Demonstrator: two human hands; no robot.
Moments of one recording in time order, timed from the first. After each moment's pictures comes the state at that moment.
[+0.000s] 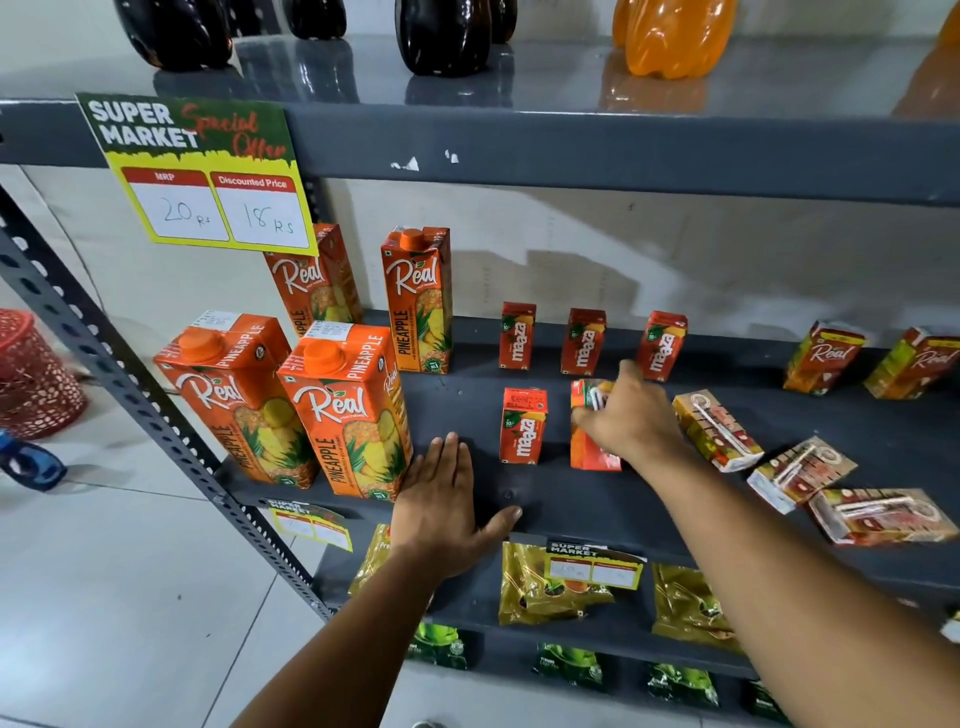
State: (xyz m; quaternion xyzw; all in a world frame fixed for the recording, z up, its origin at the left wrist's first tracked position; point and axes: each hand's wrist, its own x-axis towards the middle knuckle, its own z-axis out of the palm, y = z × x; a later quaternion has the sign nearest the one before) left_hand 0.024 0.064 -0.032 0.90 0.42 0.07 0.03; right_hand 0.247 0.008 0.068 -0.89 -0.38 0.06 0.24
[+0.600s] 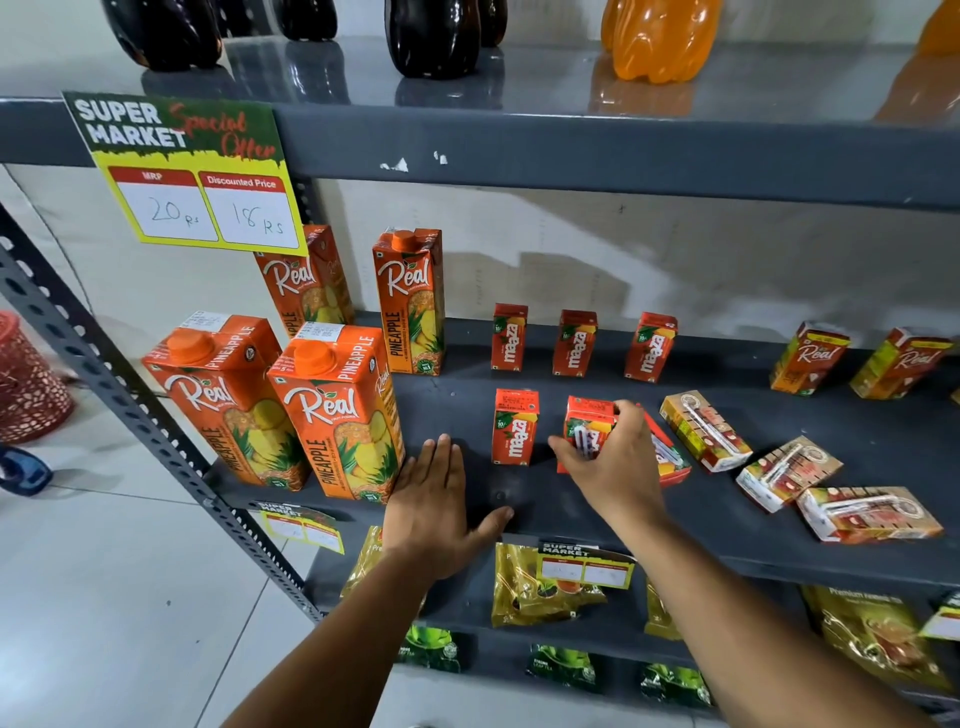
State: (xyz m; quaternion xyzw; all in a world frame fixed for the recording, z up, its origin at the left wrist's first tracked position) left_hand 0.020 0.061 -0.030 0.90 0.42 0.08 0.02; right_hand 0.222 -0.025 0.015 -0.81 -0.40 0.02 0.43
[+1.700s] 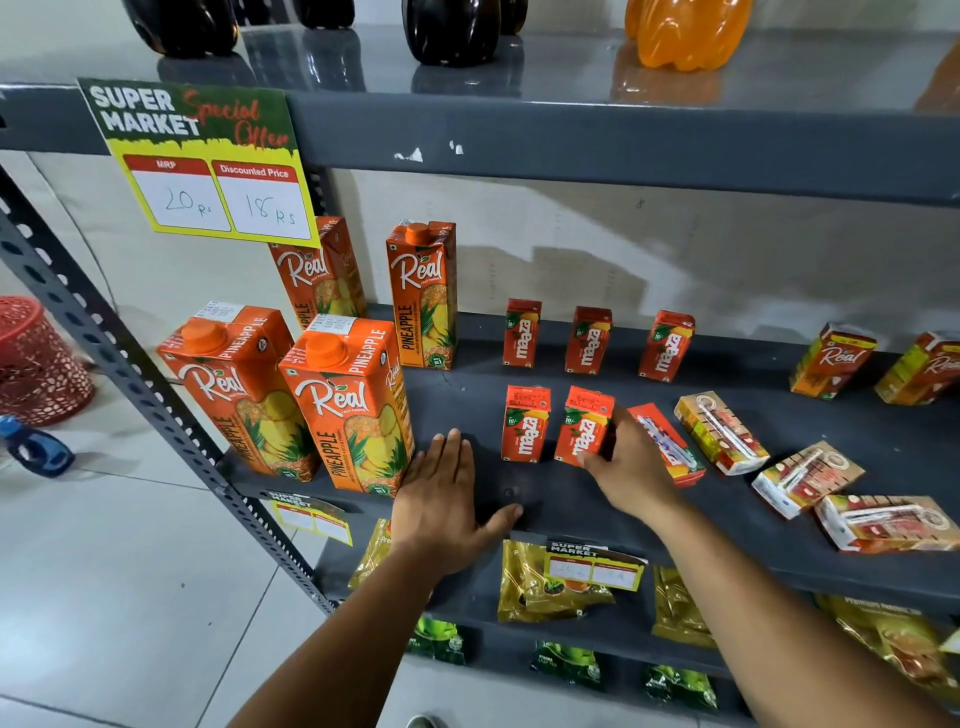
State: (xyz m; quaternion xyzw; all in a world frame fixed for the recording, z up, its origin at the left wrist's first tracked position) left_hand 0.021 0.062 -0.031 0.90 0.43 0.08 0.02; right_hand 0.241 -0.019 0.013 -0.80 -0.44 0.19 0.37
